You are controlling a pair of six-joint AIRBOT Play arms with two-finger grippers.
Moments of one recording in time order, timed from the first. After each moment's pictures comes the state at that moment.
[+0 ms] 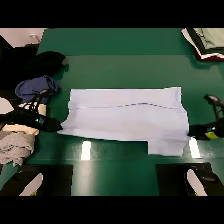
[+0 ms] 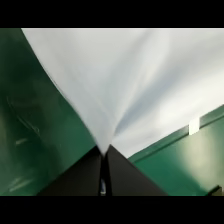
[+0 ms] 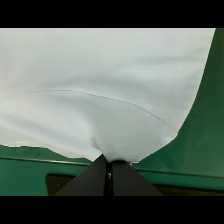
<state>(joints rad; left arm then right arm) 0.01 -0.85 0.75 1.12 -1.35 -1.29 -0.24 -0.66 0.73 -1.38 1.55 1.47</state>
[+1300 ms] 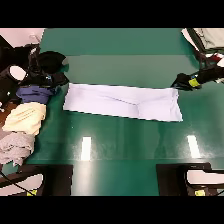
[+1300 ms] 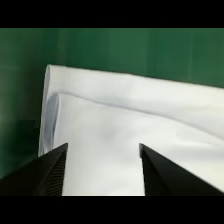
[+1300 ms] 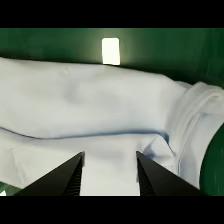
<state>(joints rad) -0.01 -1.31 1.15 1.11 -0.82 -1.50 -0.24 -1.48 1.37 -1.11 1.31 1.40</state>
